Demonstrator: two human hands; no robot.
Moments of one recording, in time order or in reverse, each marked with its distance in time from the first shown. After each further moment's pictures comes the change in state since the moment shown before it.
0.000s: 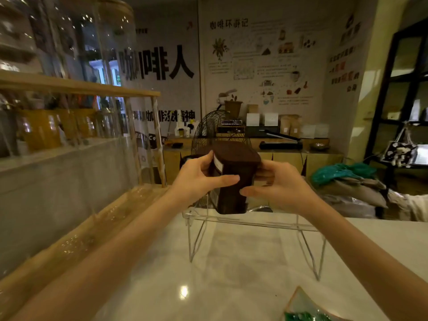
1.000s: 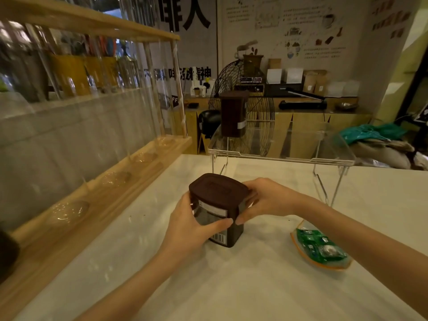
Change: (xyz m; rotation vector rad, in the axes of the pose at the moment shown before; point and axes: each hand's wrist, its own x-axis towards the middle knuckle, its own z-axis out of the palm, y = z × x) left_hand -0.184 -0.080 0.029 0.197 0.294 -0.282; right_hand -0.076 0.020 0.093 -0.037 -0.648 0.109
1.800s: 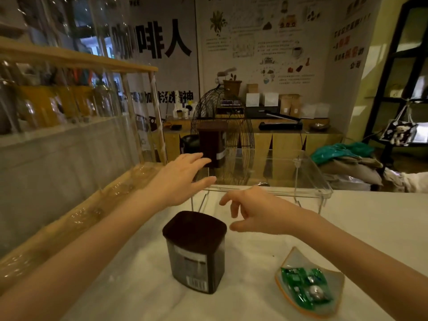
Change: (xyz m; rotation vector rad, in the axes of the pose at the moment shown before) left_hand 0.132 0.082 -0.018 0.860 -0.237 0.453; right_hand -0.005 -0.020 -0.045 -0.461 0.126 -0.027
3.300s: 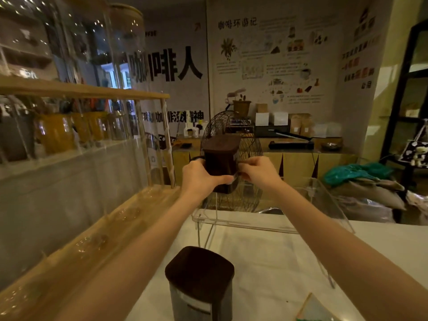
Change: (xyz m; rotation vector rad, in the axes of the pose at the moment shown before) left_hand 0.078 0.004 0.005 -0.608 0.427 -0.404; right_hand 0.109 0.053 -0.057 0.747 0.607 0.360
